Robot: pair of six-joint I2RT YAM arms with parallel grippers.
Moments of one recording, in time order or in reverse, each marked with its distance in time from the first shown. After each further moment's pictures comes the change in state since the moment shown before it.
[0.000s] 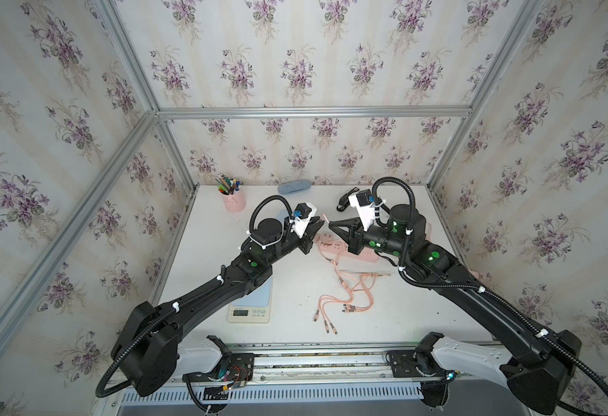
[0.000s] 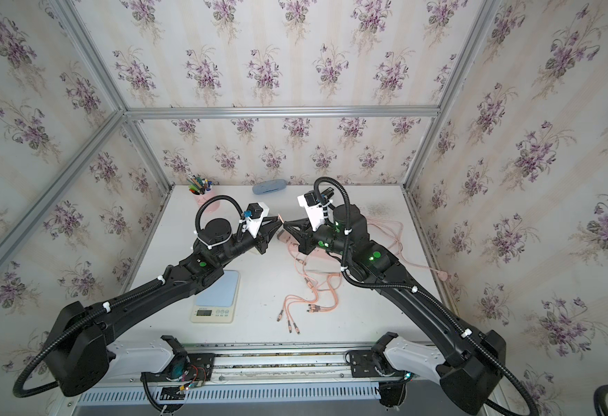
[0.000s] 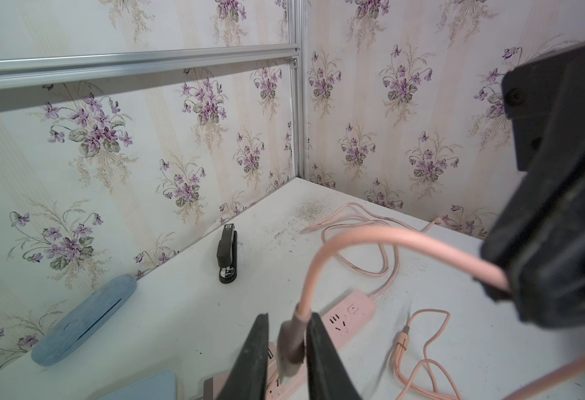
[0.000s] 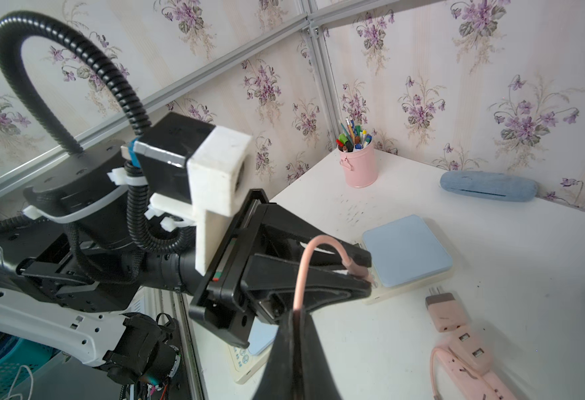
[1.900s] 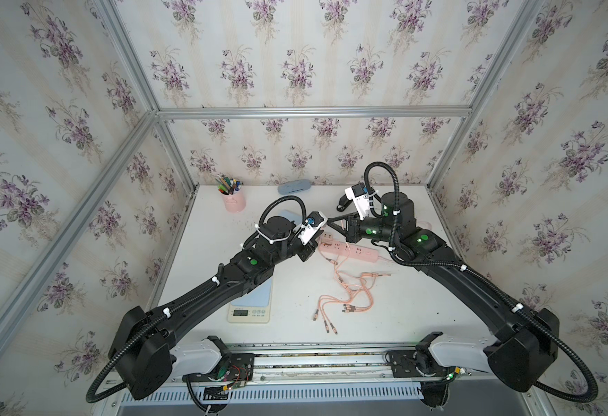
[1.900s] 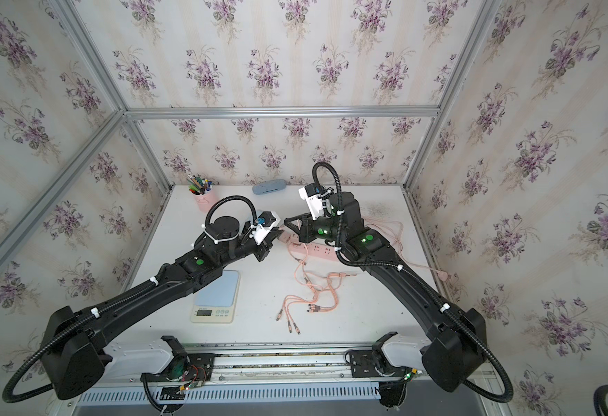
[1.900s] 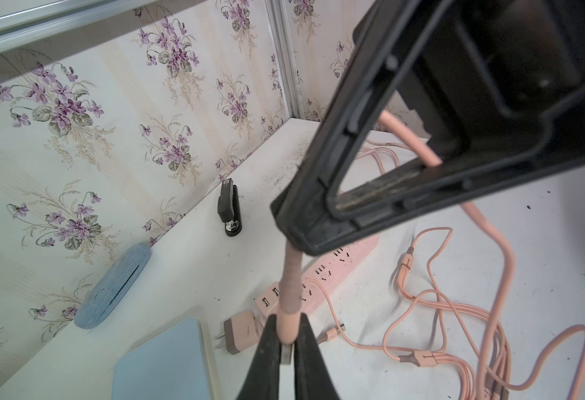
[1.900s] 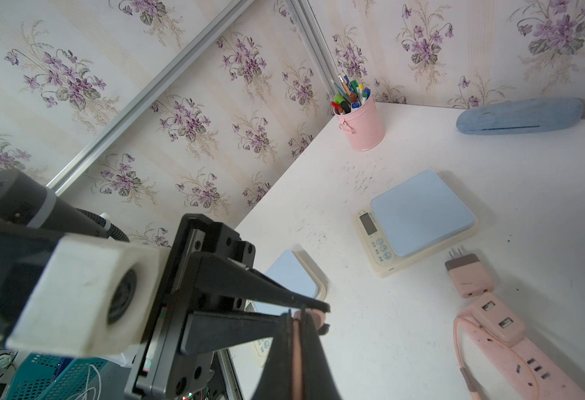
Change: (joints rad) left arm -0.049 -0.019 0.103 -0.350 -0.060 0.196; right arm -0.101 0.156 0.078 -0.051 -0.166 0.107
